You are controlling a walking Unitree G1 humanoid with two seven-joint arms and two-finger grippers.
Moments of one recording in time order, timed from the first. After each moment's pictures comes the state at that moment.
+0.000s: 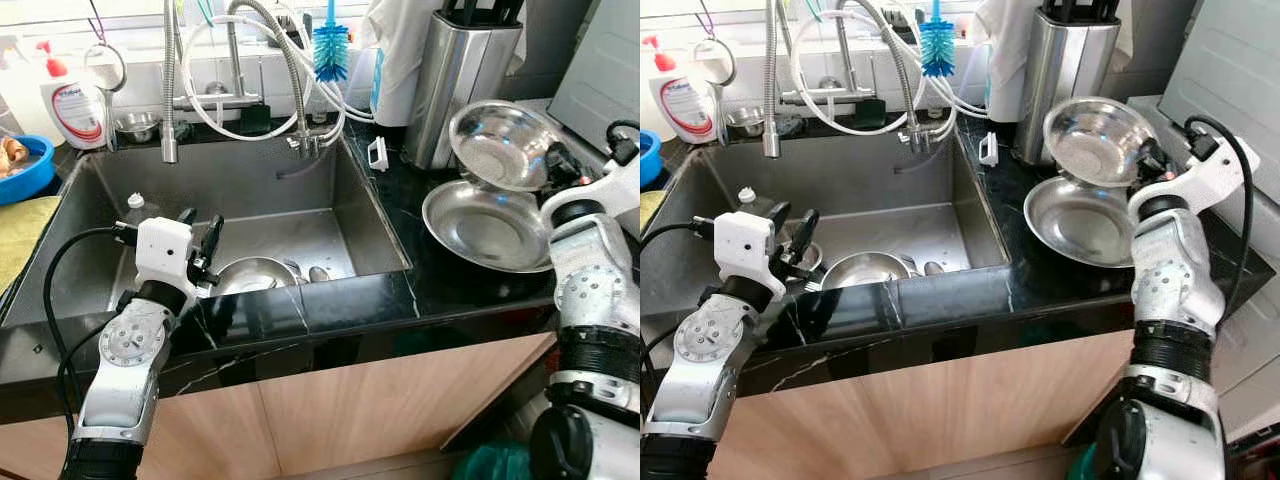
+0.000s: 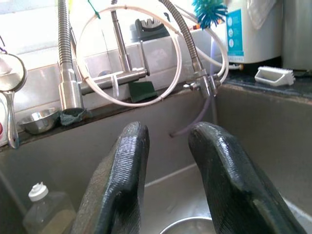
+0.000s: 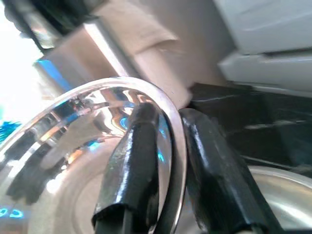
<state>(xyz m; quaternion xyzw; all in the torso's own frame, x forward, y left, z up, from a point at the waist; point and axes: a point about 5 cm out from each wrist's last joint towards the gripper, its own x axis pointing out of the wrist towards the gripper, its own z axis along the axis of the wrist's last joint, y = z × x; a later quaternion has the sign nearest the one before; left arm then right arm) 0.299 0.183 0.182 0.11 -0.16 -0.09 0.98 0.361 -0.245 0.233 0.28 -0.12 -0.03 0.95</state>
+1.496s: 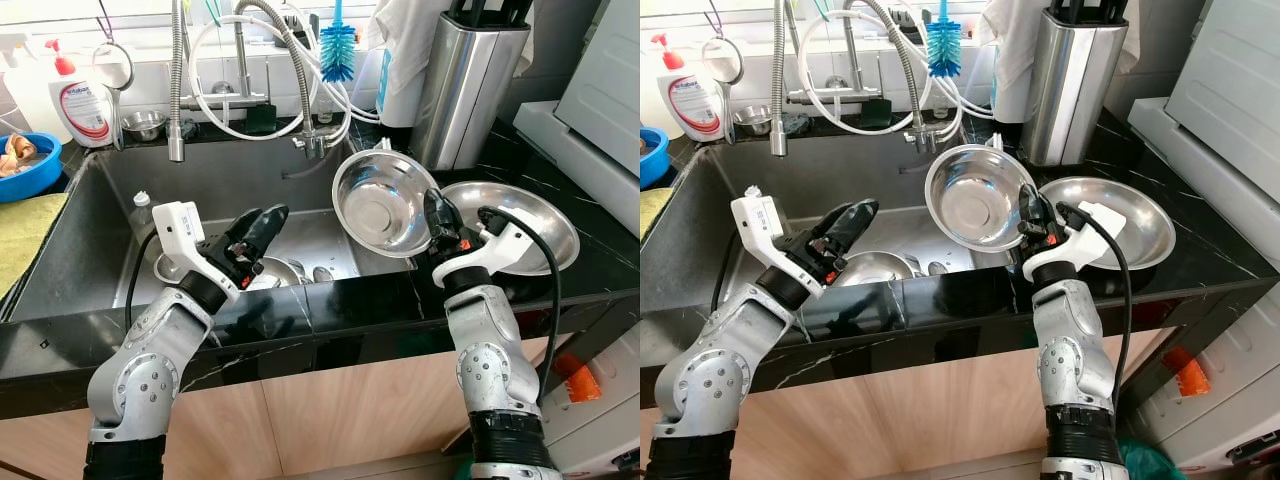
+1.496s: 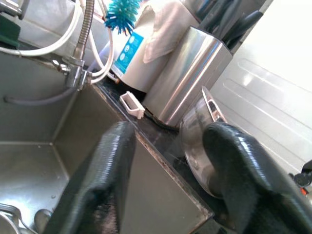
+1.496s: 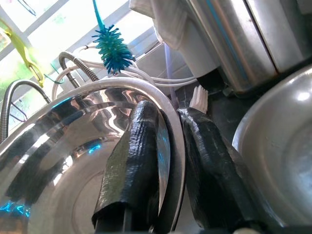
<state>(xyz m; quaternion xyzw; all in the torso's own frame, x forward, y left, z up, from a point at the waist) 0.283 0.139 0.206 -0.27 -0.07 -0.29 0.92 0.328 -0.148 0.170 0.28 -0.10 0.11 0.95</state>
